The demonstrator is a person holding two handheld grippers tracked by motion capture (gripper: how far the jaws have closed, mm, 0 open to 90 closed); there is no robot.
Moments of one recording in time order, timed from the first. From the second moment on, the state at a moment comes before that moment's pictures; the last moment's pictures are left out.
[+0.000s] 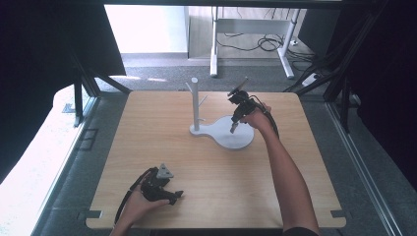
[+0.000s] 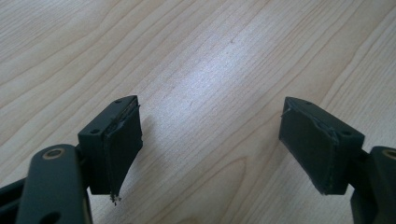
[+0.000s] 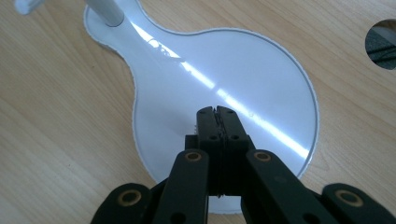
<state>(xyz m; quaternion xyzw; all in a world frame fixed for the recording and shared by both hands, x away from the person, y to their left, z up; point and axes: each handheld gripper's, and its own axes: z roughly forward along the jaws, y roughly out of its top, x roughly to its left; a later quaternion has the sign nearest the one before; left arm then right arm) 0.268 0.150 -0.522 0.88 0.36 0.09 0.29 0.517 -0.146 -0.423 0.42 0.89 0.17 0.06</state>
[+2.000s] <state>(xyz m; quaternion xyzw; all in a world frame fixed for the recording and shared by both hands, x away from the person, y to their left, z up) 0.267 0.142 -0.527 0.89 0.36 0.10 0.28 0.429 -0.225 -0.453 0.42 0.86 0.27 0.09</state>
